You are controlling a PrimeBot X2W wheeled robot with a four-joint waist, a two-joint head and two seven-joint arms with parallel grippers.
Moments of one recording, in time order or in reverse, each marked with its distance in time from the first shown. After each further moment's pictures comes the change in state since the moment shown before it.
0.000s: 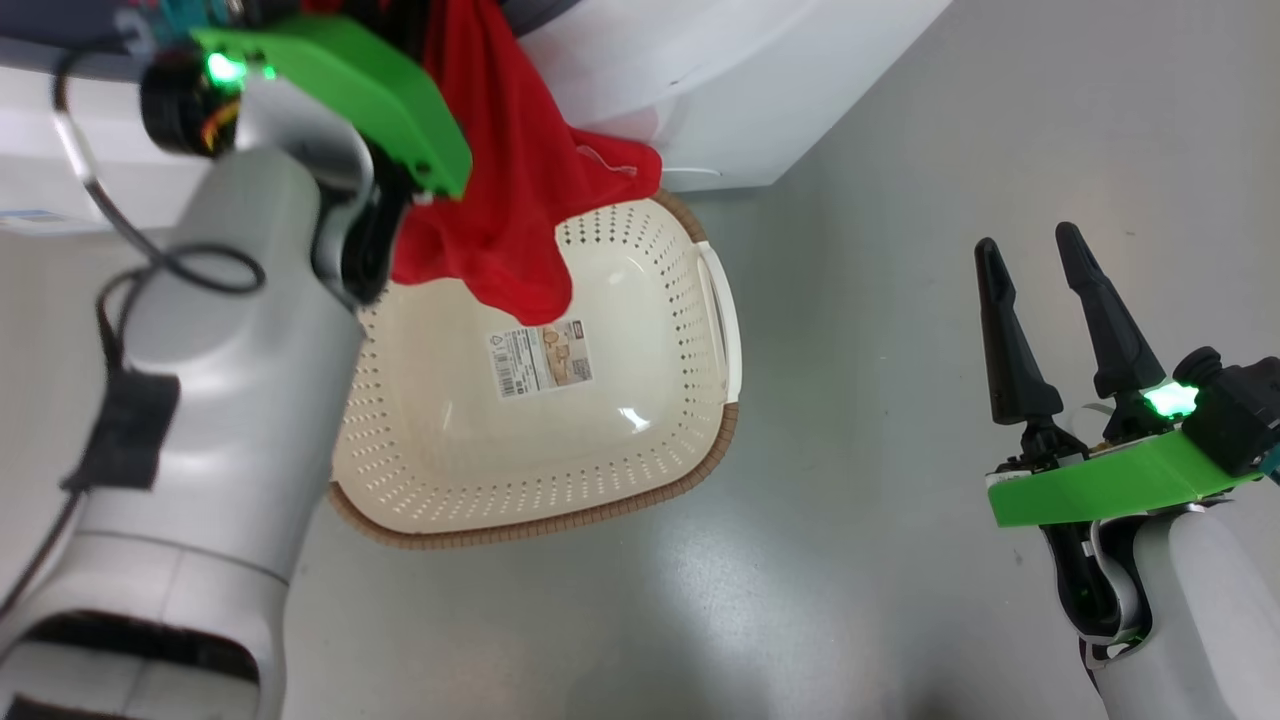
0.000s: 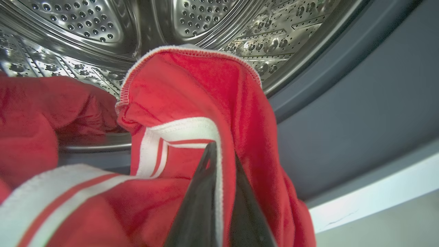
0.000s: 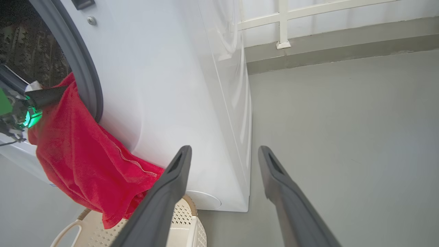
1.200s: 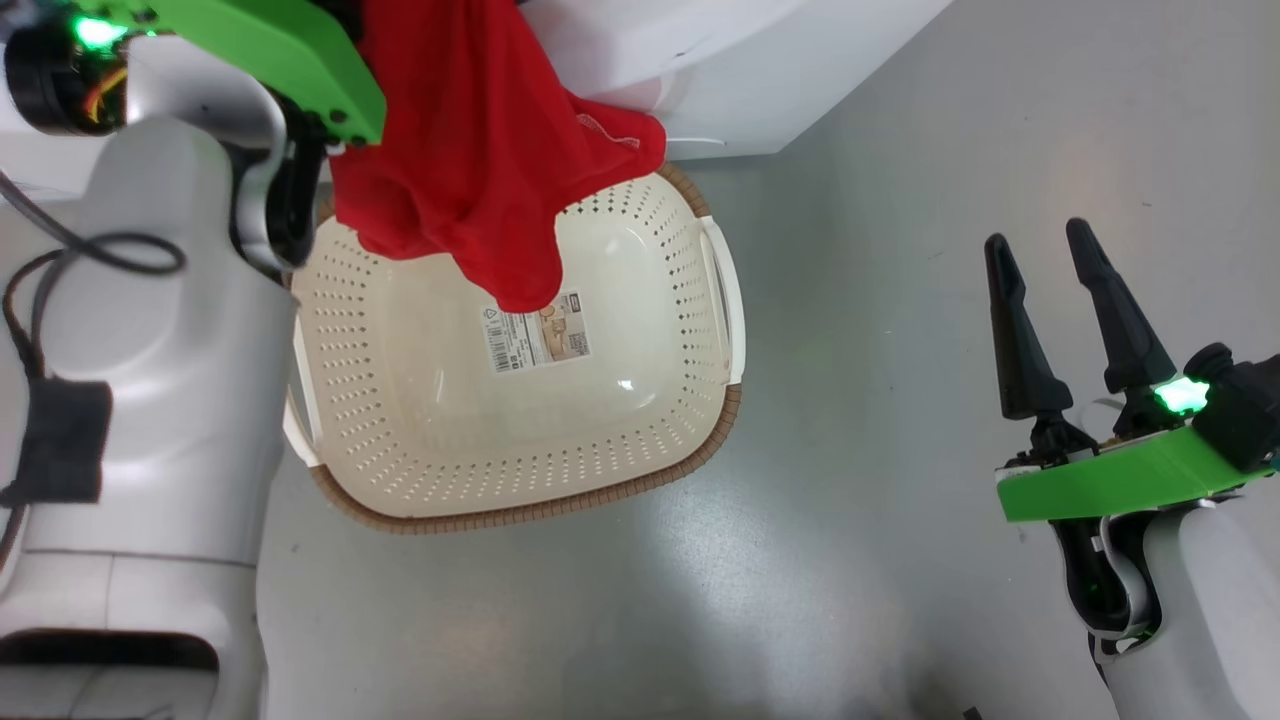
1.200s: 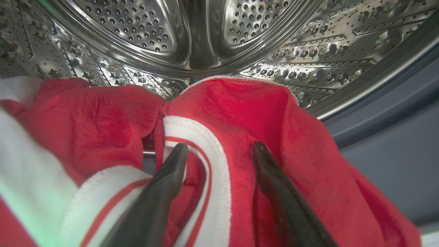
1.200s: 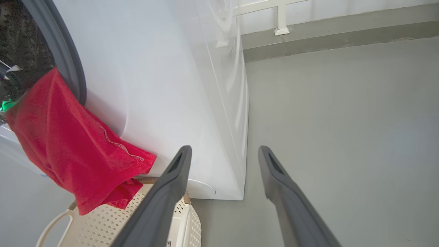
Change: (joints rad) left arm 0.042 0.008 0.234 -0.157 0.223 0.079 0.086; right arm 0.000 -0.011 -0.006 -0.002 0.000 0.000 0.000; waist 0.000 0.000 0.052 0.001
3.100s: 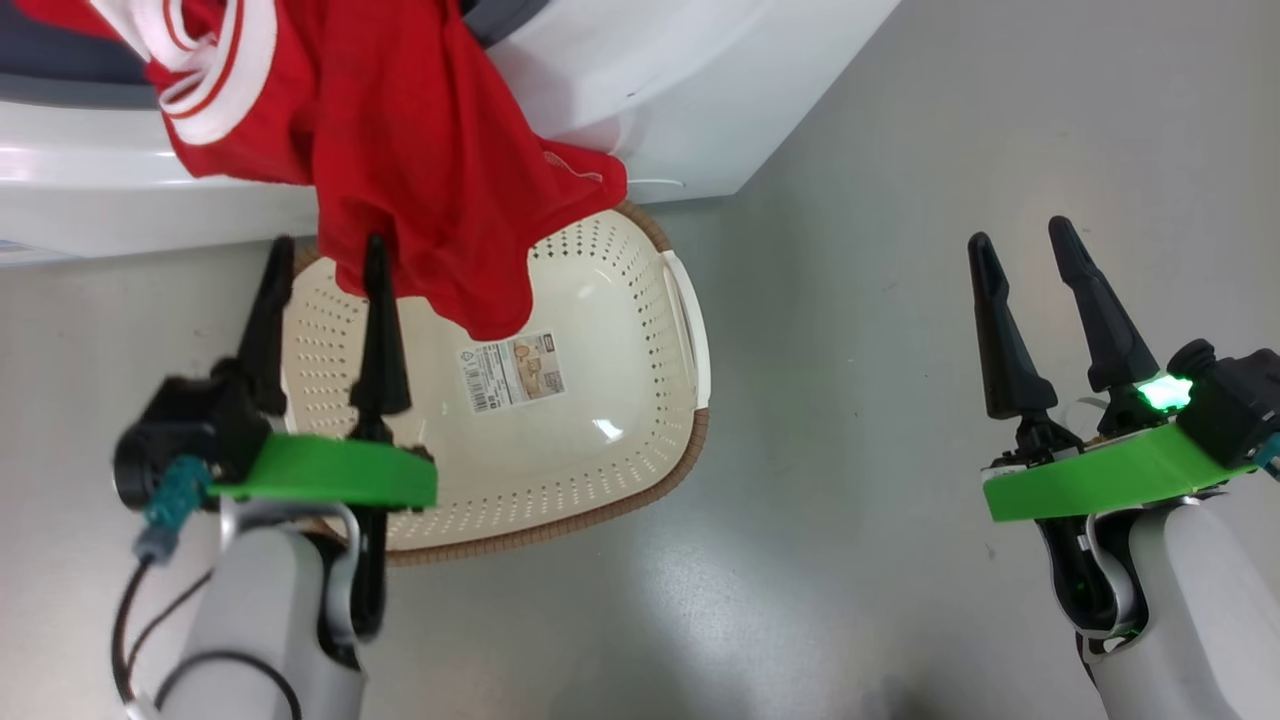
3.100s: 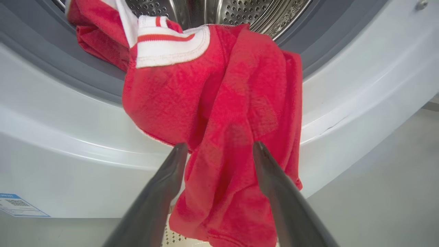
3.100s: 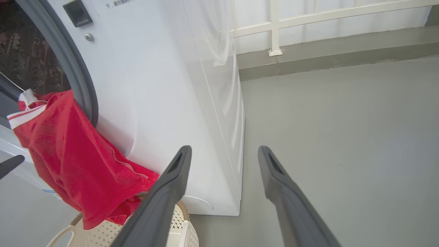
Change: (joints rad) left arm 0.695 -0.002 0.011 -0.528 0.046 0.082 -0.222; right arm -0.015 0.010 0.017 0.014 0.008 0.000 0.000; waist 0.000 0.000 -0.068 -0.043
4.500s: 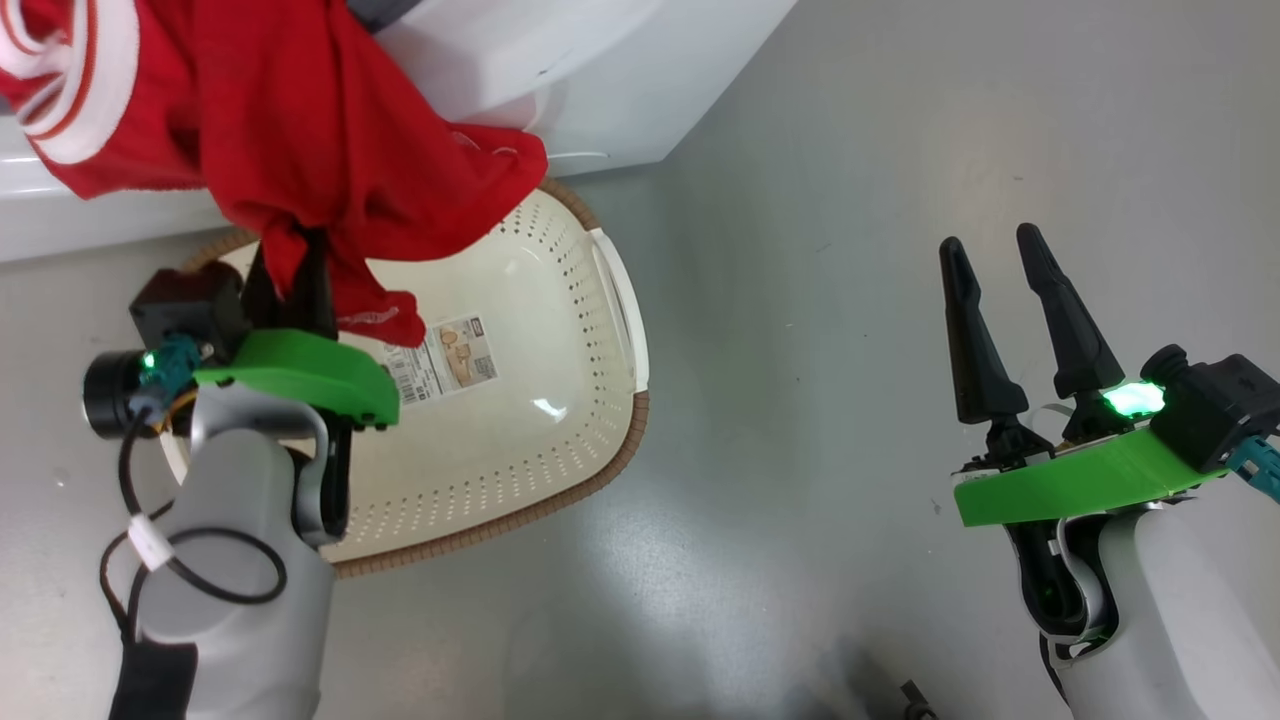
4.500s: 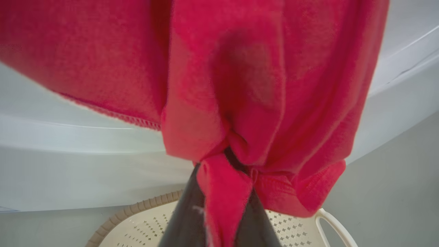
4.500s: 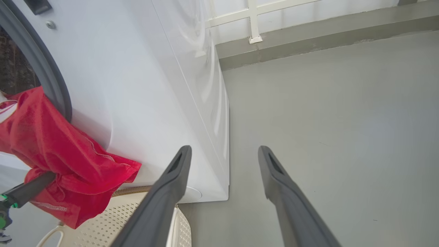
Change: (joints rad) left arm -0.227 0.000 0.059 0.360 0.074 -0.030 0.000; right arm 0.002 0.049 0.012 0.000 0.026 0.000 0.000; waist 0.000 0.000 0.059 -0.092
